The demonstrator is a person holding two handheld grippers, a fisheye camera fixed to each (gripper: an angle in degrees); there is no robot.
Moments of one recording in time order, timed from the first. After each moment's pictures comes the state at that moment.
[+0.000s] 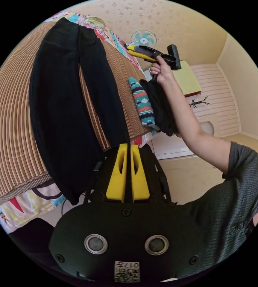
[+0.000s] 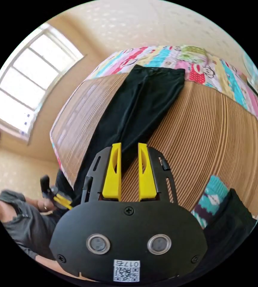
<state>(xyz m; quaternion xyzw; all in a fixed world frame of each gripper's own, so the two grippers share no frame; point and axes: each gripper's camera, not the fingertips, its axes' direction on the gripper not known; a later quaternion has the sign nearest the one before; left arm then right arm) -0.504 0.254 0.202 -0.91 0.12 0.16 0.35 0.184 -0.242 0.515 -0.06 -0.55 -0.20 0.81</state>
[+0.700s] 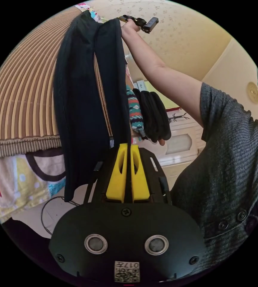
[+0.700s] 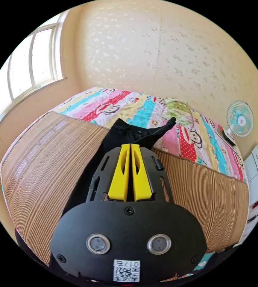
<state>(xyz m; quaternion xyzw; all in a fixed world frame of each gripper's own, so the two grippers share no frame) -0.535 0.176 0.271 -0.90 0.13 0.04 0.41 -0.083 -0.262 0.330 0.22 -0.38 -0.26 0.86</state>
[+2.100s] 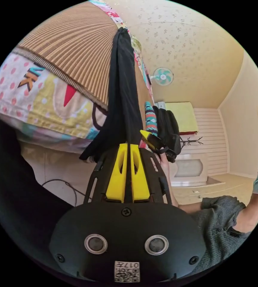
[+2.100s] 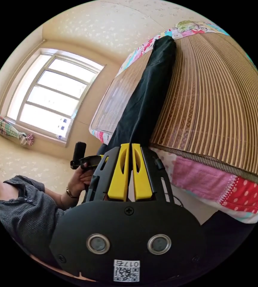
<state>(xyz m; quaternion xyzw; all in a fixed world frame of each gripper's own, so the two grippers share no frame) -0.591 0.088 0.296 -0.87 -0.01 0.06 0.48 0.183 0.142 0.481 -0.12 -0.64 -0.22 0.72</state>
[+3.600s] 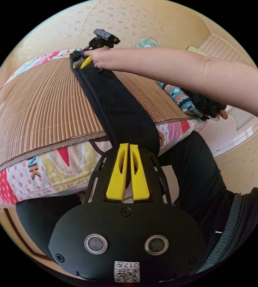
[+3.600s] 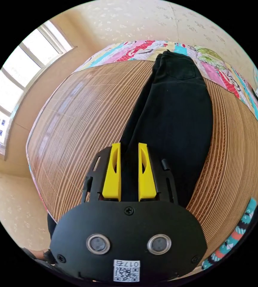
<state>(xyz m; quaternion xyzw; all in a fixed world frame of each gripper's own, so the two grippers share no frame) -0.683 0.236 0.148 -0.79 0.12 0.44 0.42 -0.124 -0.080 0.362 0.03 -0.39 -0.28 0.88</state>
